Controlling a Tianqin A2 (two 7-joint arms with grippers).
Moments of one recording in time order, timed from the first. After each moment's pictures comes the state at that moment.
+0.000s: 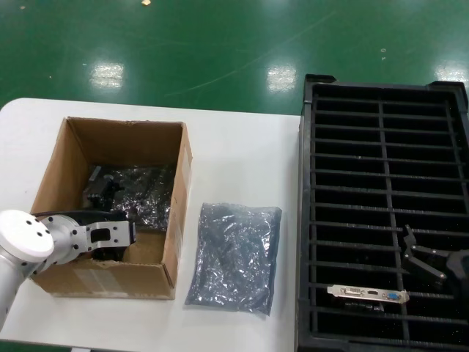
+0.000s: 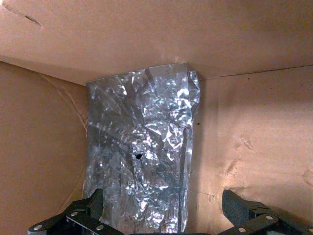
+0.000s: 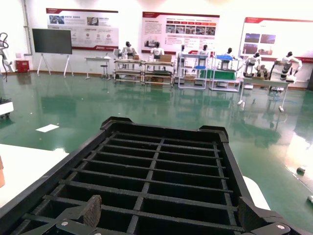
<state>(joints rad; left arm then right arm) -0.96 -0.37 1.98 -0.41 -1.26 0.42 0.68 0.01 0.32 -1.59 1.59 1.81 -0.04 0.01</state>
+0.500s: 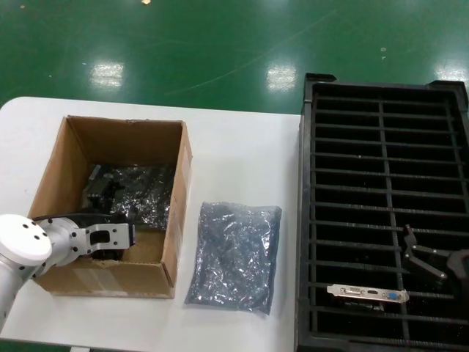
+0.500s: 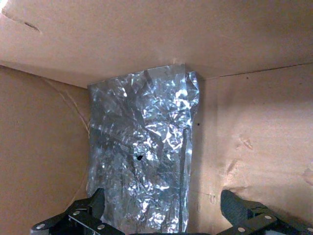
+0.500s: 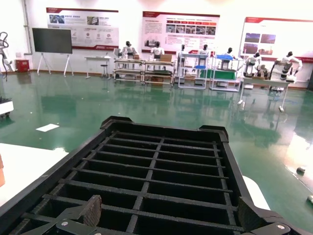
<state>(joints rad) -0.95 -0.38 1.97 -0.42 -1.33 0.40 0.76 0.01 0.32 -1.59 1.59 1.81 -0.04 0.01</state>
